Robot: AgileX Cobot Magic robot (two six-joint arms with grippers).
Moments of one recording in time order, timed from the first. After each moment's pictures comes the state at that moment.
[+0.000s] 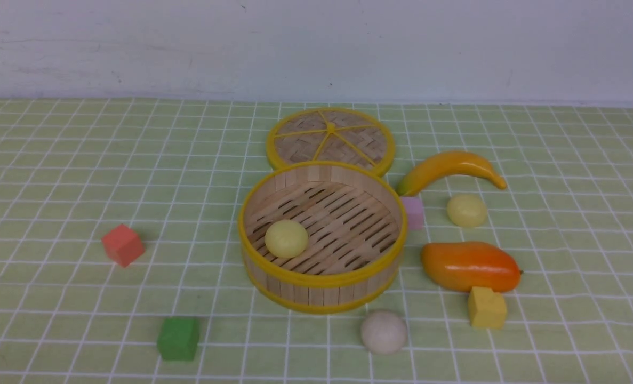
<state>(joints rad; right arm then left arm) -0.03 -0.01 0.02 -0.22 0.40 0.23 -0.46 0.23 -0.76 0.03 1.06 -0.52</state>
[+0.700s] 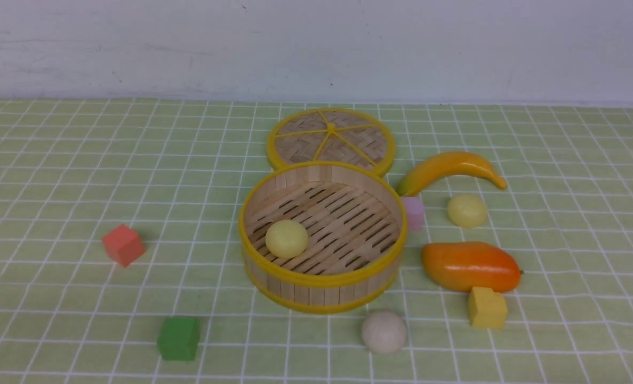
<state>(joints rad) -0.03 -0.01 0.02 -0.22 0.40 0.23 -0.32 0.14 -0.54 0.09 0.52 -0.49</state>
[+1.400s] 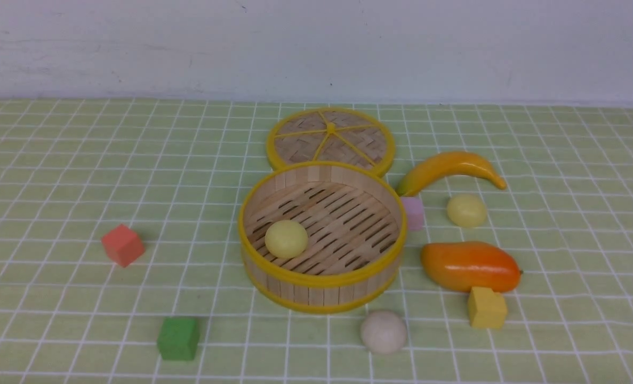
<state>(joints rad) -0.03 -0.01 0.02 -0.22 0.40 0.23 -0.15 -0.01 0.03 0.10 0.38 -0.37</state>
